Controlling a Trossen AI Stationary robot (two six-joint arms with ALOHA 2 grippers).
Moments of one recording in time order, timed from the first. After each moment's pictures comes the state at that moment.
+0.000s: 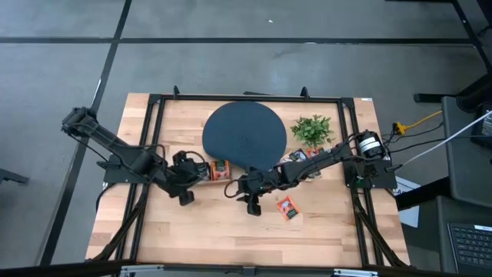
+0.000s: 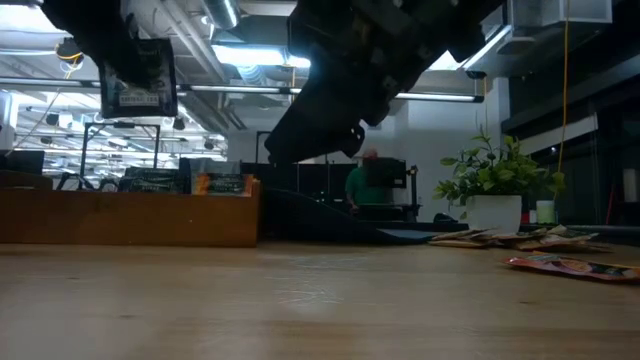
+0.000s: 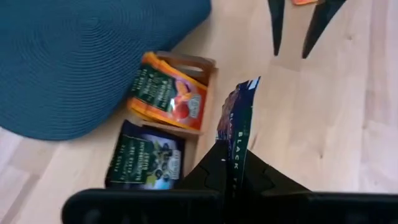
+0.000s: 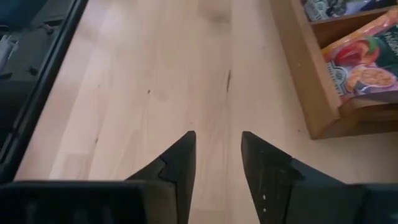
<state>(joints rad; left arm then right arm) -0.50 1.11 0.85 -0.76 -0.45 -0.73 0.23 1.93 1.21 0.02 -0.03 0.25</state>
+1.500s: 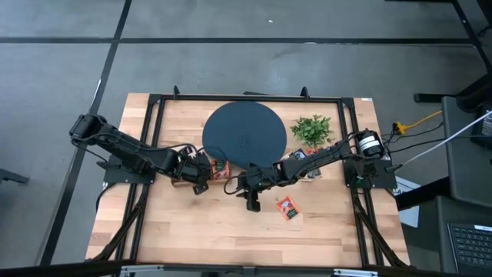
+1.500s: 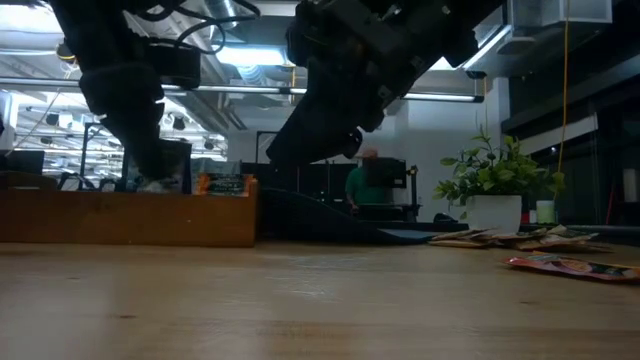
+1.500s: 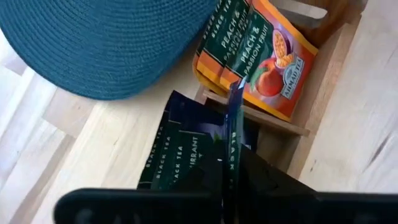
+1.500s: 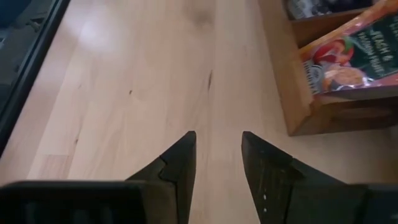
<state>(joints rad) -0.28 1.32 0.77 -0.71 -0.40 -0.72 0.20 1.93 1.21 0.01 -0.02 0.22</state>
